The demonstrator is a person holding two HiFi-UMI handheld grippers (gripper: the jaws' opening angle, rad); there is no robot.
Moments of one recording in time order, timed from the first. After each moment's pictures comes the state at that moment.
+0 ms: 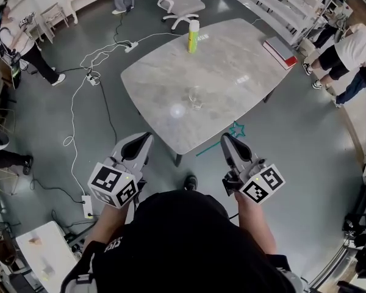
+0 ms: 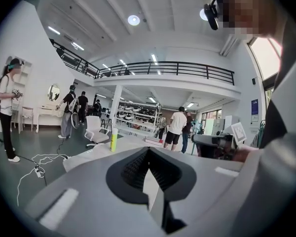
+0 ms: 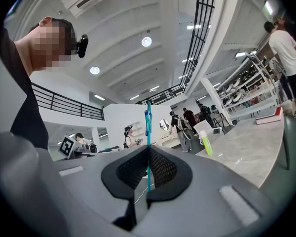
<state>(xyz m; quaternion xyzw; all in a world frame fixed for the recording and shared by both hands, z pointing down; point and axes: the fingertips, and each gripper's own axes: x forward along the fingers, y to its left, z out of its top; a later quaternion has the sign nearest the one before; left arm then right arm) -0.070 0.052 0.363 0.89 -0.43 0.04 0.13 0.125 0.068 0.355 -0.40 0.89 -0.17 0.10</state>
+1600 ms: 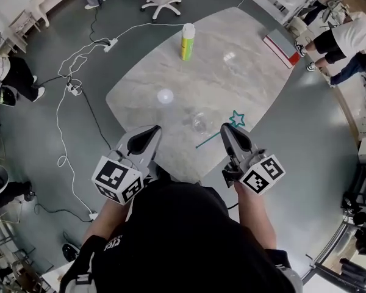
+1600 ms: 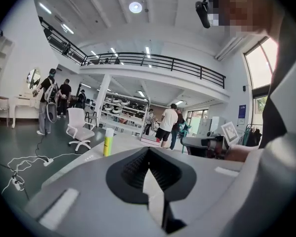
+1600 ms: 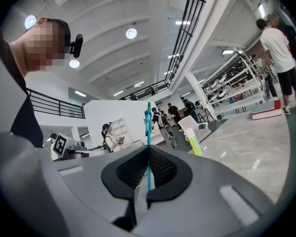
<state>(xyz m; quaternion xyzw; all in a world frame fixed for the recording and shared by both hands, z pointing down) -0.077 -0.165 0.384 0.93 -0.33 0.06 0.15 0.092 -0.139 0.384 -0.48 0.85 -0.21 0.08</state>
